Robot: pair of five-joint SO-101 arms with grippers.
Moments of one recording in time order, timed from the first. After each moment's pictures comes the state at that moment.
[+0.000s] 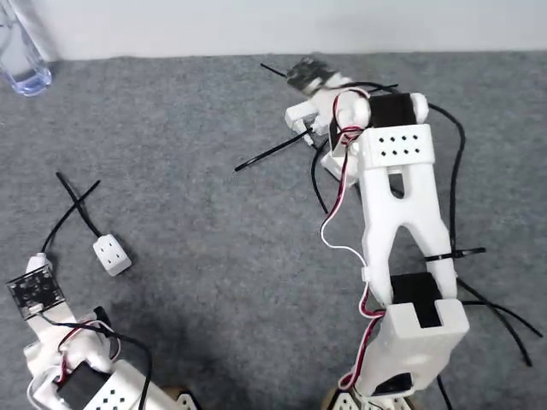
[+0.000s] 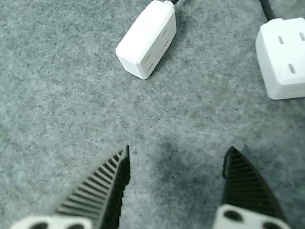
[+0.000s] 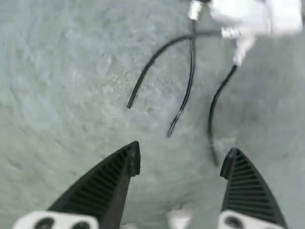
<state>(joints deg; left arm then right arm) -56.9 -103.4 96.7 73.1 -15.7 -8.8 13.1 -25.6 92.7 30.8</state>
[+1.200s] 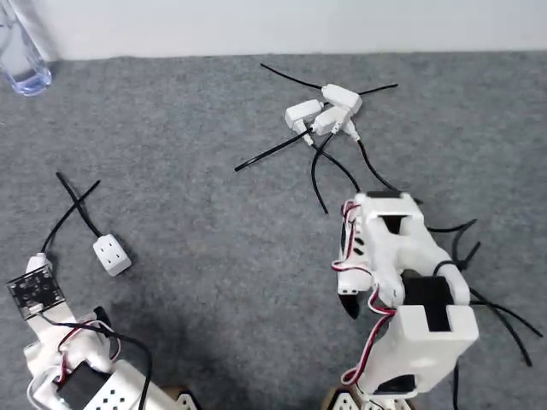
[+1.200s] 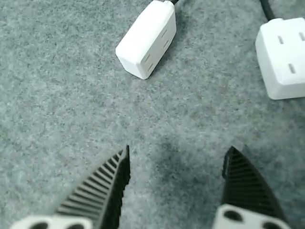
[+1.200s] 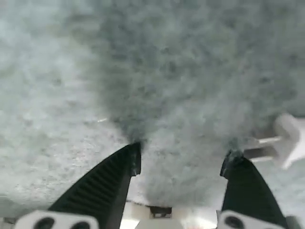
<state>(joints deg) -56.9 -103.4 96.7 73.1 -15.7 -3.7 11.5 33.2 79.0 -4.8</state>
